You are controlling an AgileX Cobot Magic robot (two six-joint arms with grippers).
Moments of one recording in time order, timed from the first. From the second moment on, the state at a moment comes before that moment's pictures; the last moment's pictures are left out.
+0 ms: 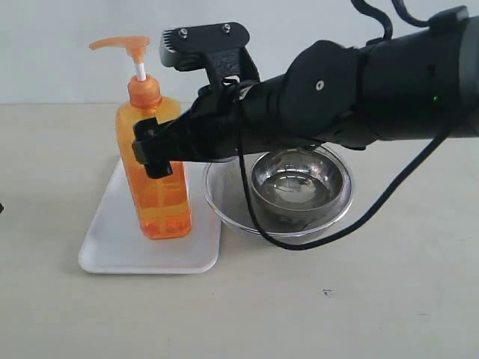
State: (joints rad) left arm -0.37 0.50 0.00 0.21 -0.39 -0.40; right arm 0.80 1.71 -1.13 0.62 0.08 -0.45
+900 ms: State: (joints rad) left arm -0.37 0.50 0.00 0.21 -0.37 -0.40; right arm 0.80 1.55 -1.13 0.40 0.66 -0.26
